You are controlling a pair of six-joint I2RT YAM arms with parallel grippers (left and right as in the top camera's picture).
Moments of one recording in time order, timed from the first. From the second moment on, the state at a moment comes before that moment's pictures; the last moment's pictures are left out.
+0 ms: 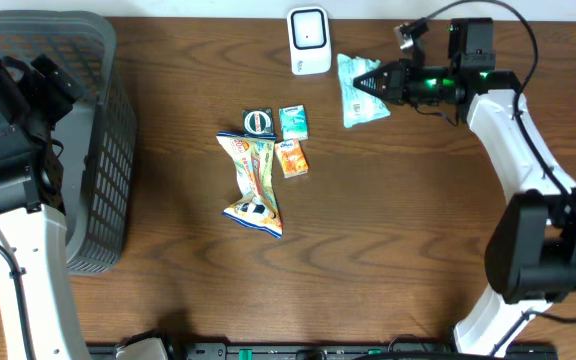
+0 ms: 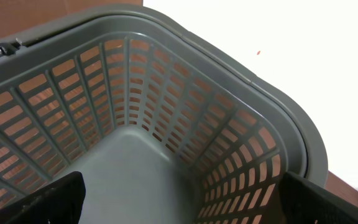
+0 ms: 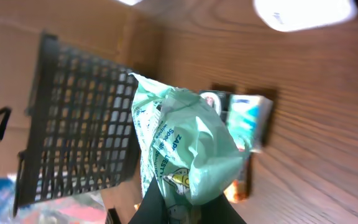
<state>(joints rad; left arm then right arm) 0.33 1.29 1.35 -0.55 -0.14 -0.35 0.05 1.92 1.56 -0.50 -1.00 0.29</state>
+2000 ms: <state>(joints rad) 0.33 1.29 1.35 -0.55 -0.14 -0.35 0.23 1.80 1.56 -0.53 -0.63 0.06</state>
